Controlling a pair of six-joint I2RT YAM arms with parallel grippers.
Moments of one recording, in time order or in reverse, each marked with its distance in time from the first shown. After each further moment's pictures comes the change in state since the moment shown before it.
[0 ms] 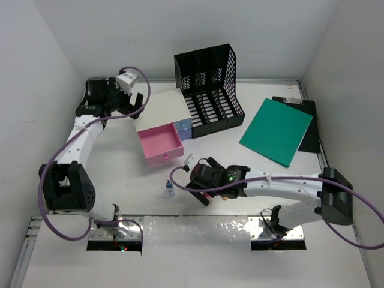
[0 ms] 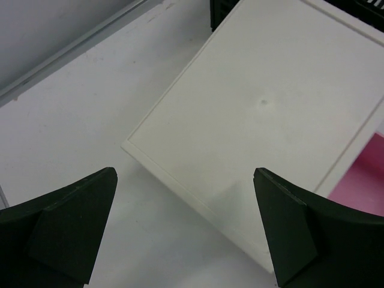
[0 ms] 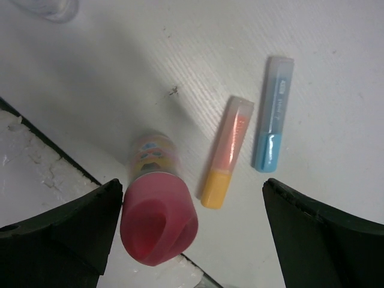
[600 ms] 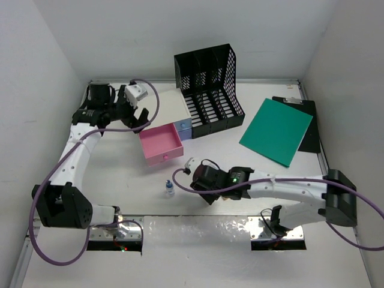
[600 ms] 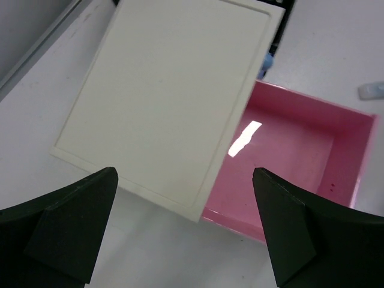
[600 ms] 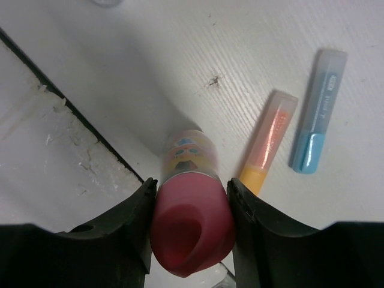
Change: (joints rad) left arm -0.060 -0.150 0.000 -0.251 0.147 0.153; right arm 0.000 -0.006 -0.051 0.054 -0.145 0.030
